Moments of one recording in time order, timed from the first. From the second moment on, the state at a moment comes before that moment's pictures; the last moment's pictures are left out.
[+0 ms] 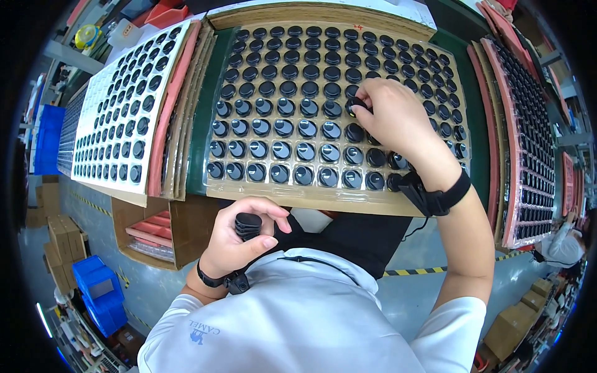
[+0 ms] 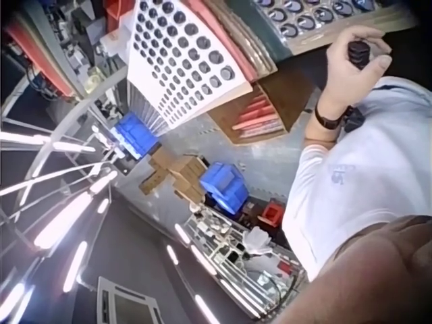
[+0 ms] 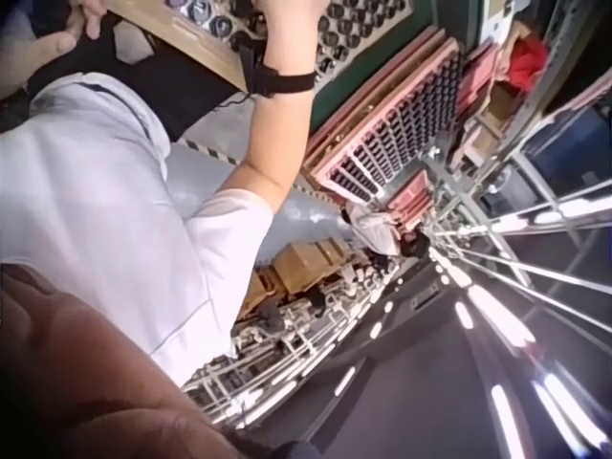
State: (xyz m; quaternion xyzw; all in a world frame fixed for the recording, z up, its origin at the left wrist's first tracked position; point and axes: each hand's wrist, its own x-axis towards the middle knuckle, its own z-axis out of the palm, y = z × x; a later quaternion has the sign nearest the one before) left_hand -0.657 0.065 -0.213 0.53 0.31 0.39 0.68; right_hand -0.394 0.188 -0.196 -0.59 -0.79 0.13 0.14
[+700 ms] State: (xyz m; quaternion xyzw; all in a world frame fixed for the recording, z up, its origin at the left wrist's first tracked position) left_hand -0.638 0.069 -0.220 0.51 0.34 0.34 0.71; right_hand -0.458 0.102 -0.172 -0.35 -0.85 0.31 0.24
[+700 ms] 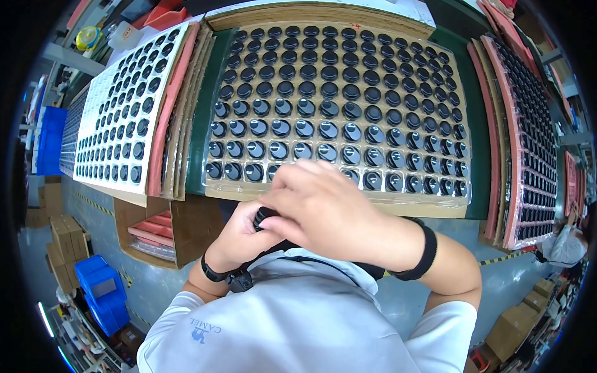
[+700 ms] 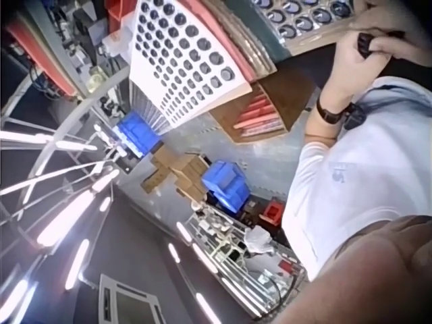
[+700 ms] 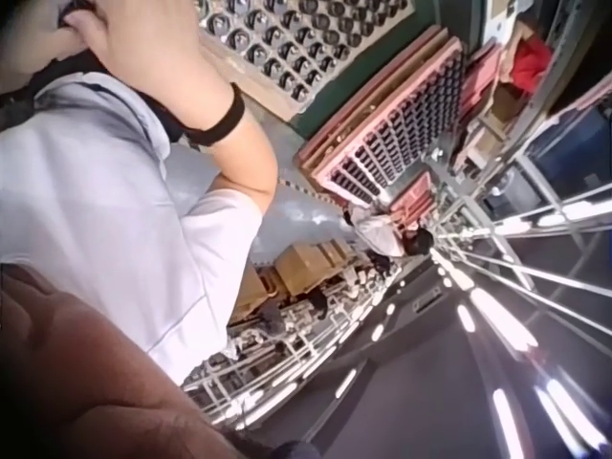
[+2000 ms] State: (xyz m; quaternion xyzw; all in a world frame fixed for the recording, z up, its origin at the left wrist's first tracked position) left_hand -0.635 0.075 -0.214 0.65 0.38 0.43 0.50; right_hand -0.435 0.094 -0.195 -0.42 -0.63 0.58 0.30
